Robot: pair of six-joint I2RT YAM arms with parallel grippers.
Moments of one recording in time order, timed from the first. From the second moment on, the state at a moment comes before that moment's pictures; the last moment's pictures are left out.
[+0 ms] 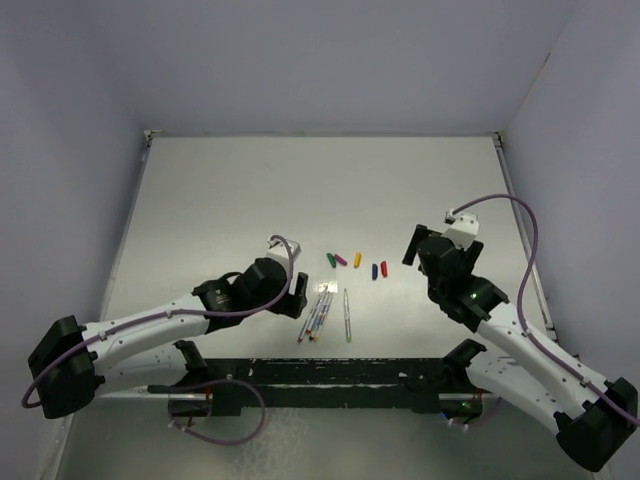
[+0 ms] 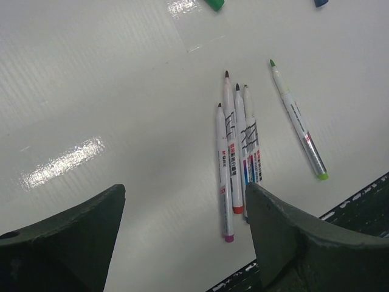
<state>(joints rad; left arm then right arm) -0.96 1.03 0.58 -0.32 -0.20 -0.52 0.62 0.80 0.63 -0.47 0.79 0.57</state>
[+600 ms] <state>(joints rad) -1.03 1.28 0.64 -0.26 -0.29 -0.52 0.62 0.71 0.49 -0.35 0.71 0.54</state>
